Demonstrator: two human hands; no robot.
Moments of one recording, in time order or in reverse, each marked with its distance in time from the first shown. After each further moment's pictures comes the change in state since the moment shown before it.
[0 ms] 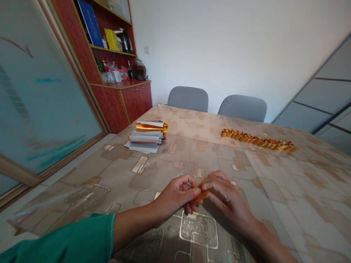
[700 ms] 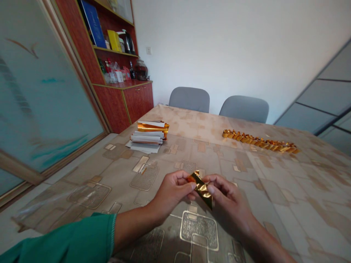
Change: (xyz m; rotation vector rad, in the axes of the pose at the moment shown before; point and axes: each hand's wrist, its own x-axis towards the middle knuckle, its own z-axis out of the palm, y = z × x) left_hand 0.004 0.007 0.003 -0.074 0.277 0.090; right_hand -0.013 0.011 0.022 0.704 0.138 0.530
